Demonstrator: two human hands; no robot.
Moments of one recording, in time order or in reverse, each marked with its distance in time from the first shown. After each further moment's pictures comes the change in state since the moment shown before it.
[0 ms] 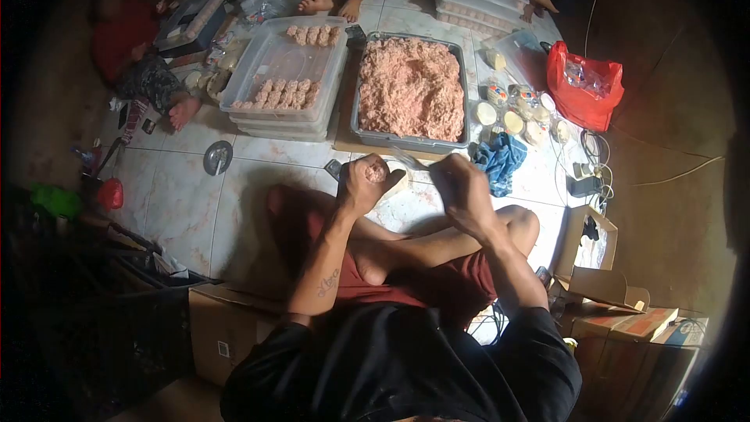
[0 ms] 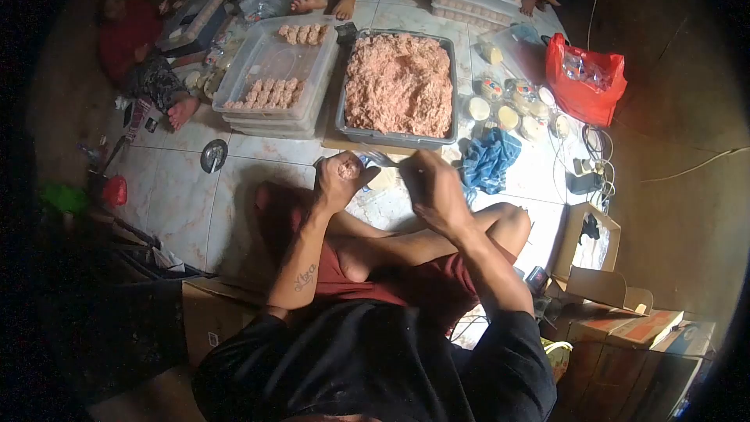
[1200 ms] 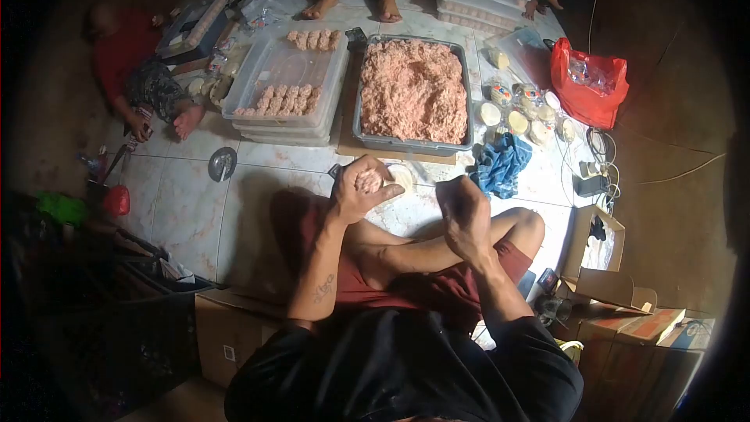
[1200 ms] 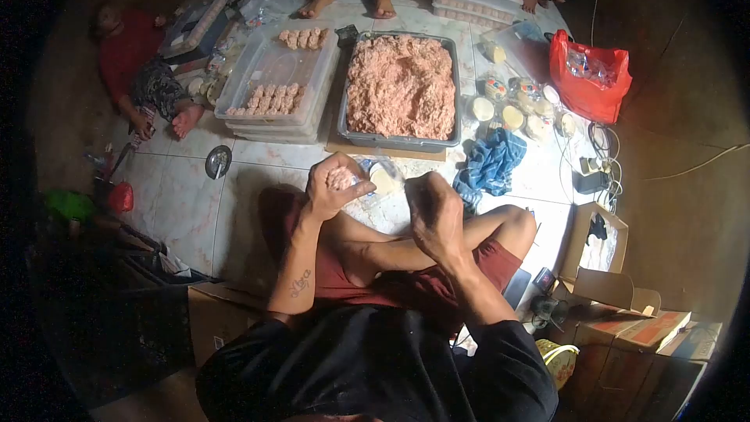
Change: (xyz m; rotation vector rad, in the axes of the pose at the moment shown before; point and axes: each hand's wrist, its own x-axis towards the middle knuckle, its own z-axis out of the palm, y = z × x) left_hand -0.001 -0.008 -0.015 -0.415 -0.108 0.150; right_hand -0.032 -0.004 0.018 0.269 0.204 0.284
